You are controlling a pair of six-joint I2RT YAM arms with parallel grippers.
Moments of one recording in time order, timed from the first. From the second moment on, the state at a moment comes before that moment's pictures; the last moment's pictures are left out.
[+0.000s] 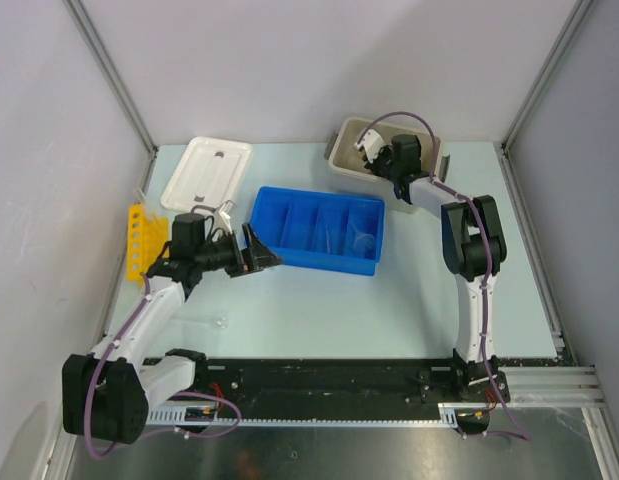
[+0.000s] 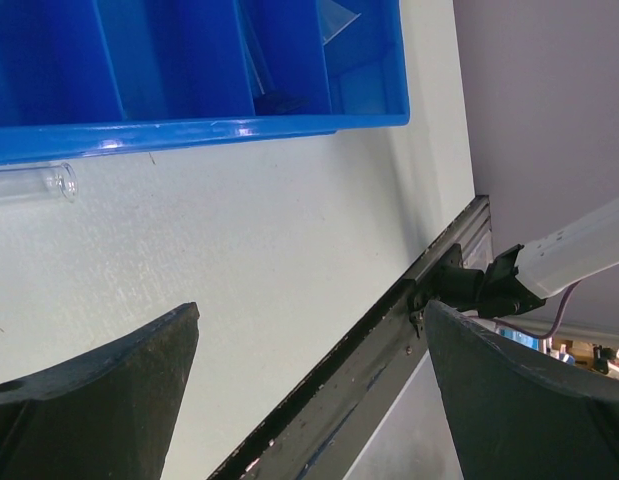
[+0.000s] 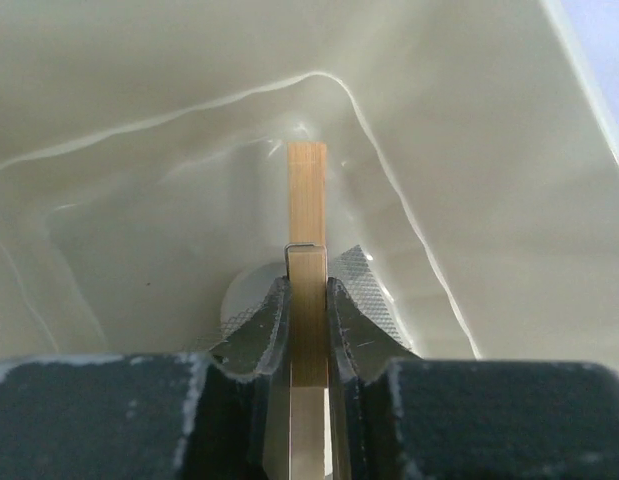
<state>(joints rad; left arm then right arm) -0.15 1.06 0.66 -0.28 0.77 -0.53 0.26 2.21 1.62 0.16 -0.24 -0.62</state>
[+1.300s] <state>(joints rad) -0.06 0.81 0.64 -0.50 0.15 -0.70 0.63 1.57 1.29 -0.11 0.04 0.11</state>
